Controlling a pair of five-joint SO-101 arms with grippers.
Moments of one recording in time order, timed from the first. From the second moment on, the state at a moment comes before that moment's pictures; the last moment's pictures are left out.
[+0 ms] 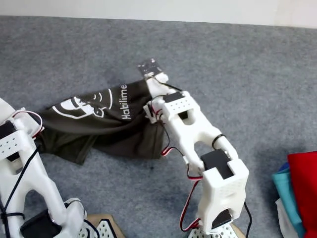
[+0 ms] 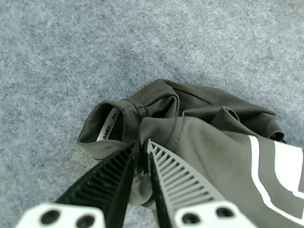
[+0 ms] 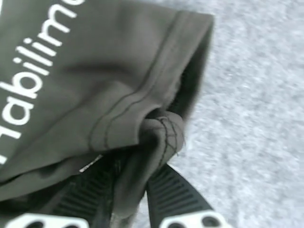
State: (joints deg) left arm -40.0 -25.7 41.8 49.8 15.7; right arm -25.5 18.1 11.4 39.3 10.4
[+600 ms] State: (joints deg) left arm -34.6 -25.7 24.0 57.7 18.5; right arm -15.7 -25.7 24.9 41.5 10.4
